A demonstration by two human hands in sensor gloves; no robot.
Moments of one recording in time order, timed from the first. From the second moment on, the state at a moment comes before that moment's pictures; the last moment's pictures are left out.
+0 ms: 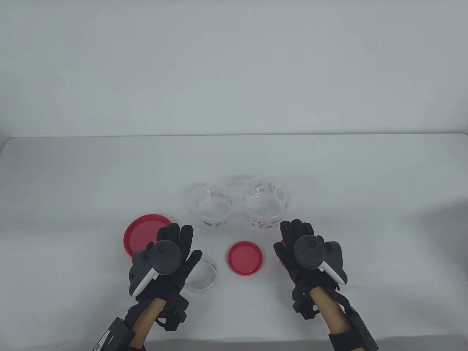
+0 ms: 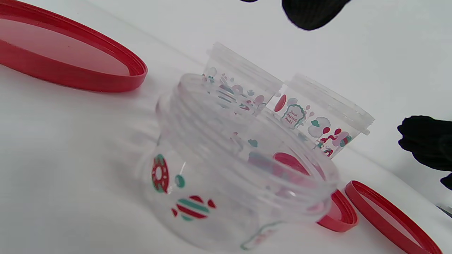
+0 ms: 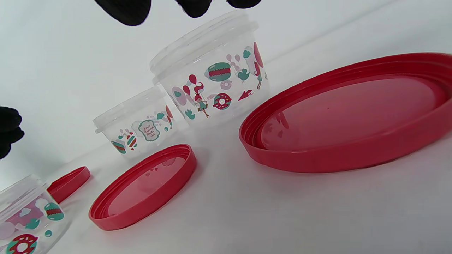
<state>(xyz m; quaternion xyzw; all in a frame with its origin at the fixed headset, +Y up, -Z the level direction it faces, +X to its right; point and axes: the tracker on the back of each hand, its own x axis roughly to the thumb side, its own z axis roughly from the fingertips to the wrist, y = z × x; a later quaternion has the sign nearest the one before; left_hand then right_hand) -0.194 -0.722 -0.284 -0.10 -0.05 0.23 0.97 0.155 -0.734 -0.306 0.09 0.06 0.97 0.23</state>
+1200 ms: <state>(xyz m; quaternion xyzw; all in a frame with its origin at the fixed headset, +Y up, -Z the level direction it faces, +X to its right) -0.184 -0.742 -0.291 -0.18 -0.02 0.14 0.97 0.177 -0.746 -0.301 0.07 0.11 0.92 0.37</state>
